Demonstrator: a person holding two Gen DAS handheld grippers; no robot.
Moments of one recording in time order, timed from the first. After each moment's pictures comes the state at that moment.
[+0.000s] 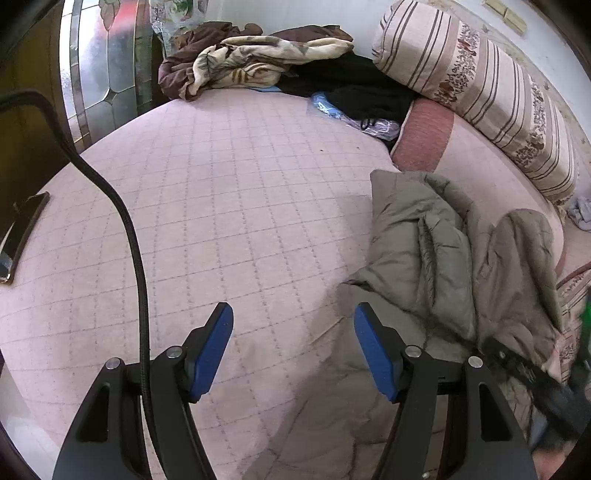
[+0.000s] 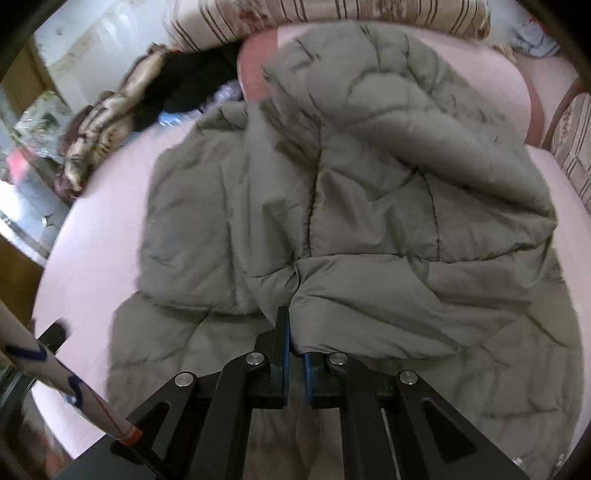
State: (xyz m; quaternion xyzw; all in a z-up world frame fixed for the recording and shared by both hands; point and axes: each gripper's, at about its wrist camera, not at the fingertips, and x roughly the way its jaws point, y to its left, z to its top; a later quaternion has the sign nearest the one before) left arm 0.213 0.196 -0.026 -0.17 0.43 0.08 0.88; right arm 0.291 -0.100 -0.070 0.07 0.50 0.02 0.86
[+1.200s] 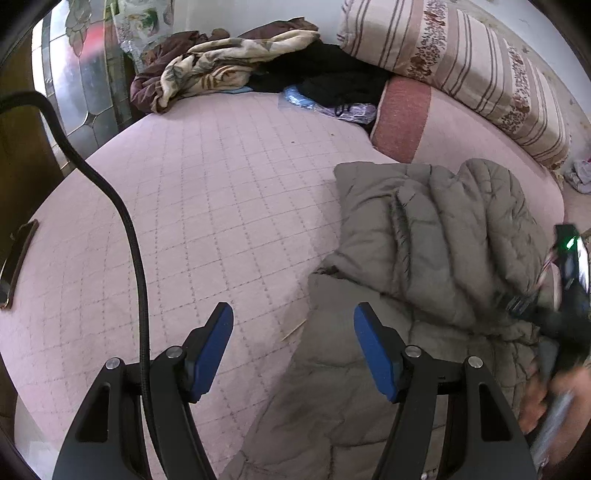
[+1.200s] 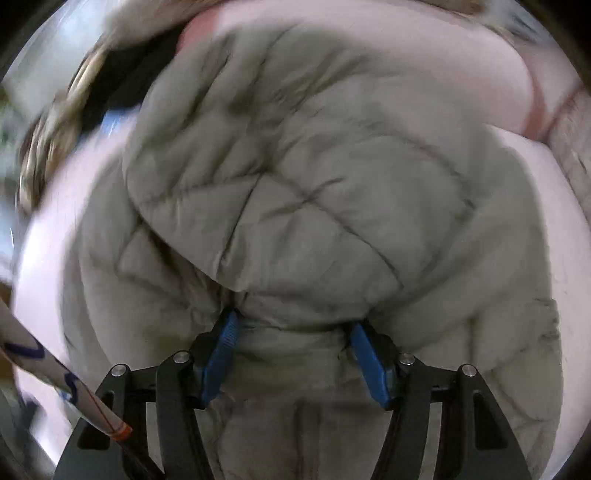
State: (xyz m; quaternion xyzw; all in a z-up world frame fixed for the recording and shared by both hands) left arm 0.224 0.151 -0.026 -0.11 0.44 0.06 0.89; right arm 0.345 -0.134 -0.090 0.02 0.54 -0.01 0.84
